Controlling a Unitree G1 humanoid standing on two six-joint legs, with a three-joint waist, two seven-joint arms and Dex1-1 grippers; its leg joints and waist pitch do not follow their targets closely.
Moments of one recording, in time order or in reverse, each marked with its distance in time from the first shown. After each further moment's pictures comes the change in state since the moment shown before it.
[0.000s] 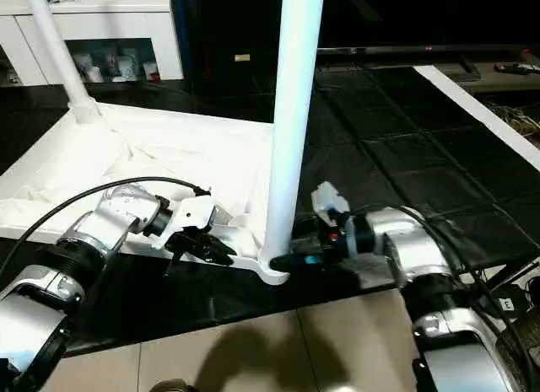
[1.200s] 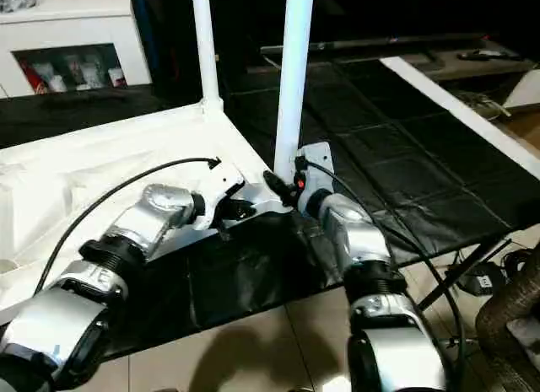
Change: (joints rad) left arm -0.053 -0.177 0.117 0.024 0.026 0.354 0.572; right arm -0.053 0.277 -0.217 0.056 -0.085 0.045 -0.882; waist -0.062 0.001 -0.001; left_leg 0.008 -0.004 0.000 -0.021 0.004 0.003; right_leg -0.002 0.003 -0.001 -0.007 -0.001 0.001
